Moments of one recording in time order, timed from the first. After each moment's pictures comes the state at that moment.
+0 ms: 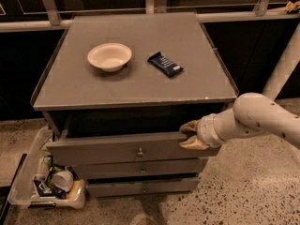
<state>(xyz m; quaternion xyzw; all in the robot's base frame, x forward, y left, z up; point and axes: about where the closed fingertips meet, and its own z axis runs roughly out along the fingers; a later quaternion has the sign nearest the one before) 0.526 -0.141 0.649 -0.66 0.68 0.12 0.31</state>
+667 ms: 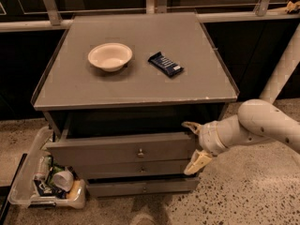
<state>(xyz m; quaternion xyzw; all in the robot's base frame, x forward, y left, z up) 0.506 -0.147 0.633 -0.66 0.67 0.16 0.31</state>
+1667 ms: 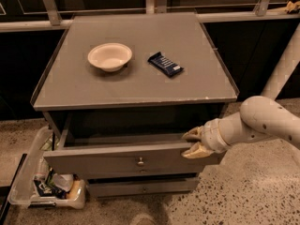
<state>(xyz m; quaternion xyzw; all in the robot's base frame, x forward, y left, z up) 0.507 -0.146 0.644 -0.66 0.67 0.16 0.31</state>
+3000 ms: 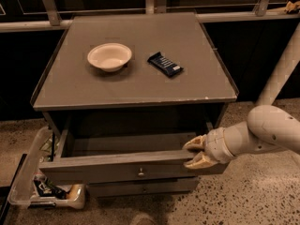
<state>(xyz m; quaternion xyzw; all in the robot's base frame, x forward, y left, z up) 0.471 -0.145 0.648 -0.66 0.66 0.18 0.31</state>
